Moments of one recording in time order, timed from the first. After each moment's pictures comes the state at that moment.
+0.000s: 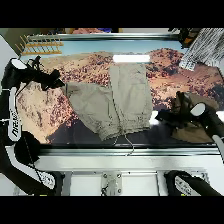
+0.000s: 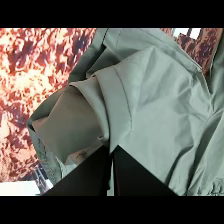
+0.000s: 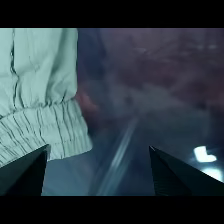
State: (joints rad) left arm 0.20 -1.81 1.75 1.00 -1.31 -1.63; right arm -0.12 -1.12 0.69 -1.12 0.97 1.69
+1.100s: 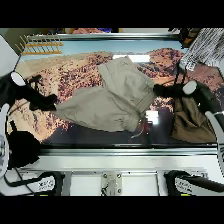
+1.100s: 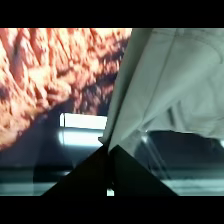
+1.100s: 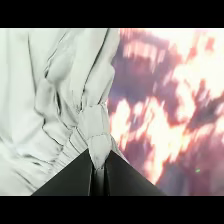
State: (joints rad) left arm 0.15 -1.39 1.24 1.36 -1.45 -1.59; right arm -0.01 -1.37 1.20 -1.23 0.82 1.63
